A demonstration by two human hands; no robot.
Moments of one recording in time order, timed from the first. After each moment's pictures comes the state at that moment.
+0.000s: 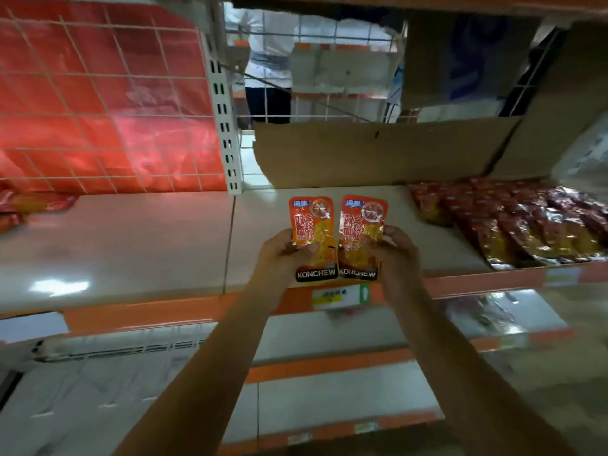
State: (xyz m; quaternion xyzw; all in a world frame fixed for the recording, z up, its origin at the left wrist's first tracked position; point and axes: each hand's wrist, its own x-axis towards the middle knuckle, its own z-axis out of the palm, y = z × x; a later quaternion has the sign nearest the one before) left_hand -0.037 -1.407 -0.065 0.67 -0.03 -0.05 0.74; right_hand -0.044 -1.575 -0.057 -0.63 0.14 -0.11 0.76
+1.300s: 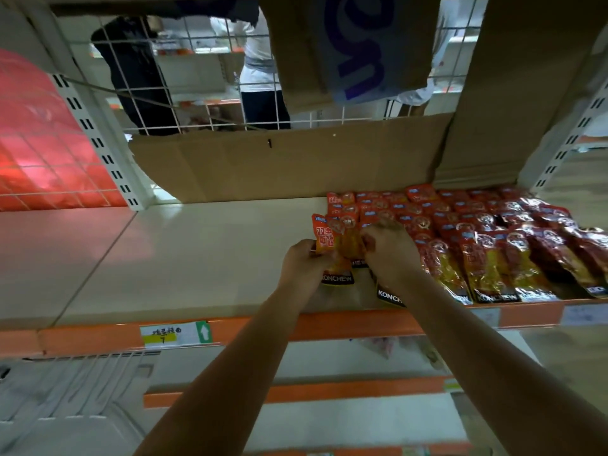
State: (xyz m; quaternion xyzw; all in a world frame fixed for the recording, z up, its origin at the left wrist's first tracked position) left_hand 0.040 -1.686 -0.087 0.80 0.05 -0.01 0.59; right_hand 0.058 -1.837 -0.070 -0.98 -0.06 -0.11 0.17
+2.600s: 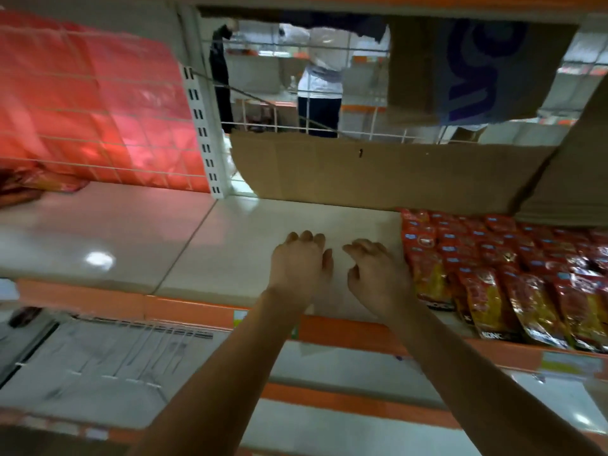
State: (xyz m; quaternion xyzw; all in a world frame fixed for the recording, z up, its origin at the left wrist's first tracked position) left_hand 0.010 -1.554 -0.054 0.98 -0.03 0.16 0.08; right_hand 0.025 -1.690 -0.057 -0.97 -0.21 -0.06 0.09
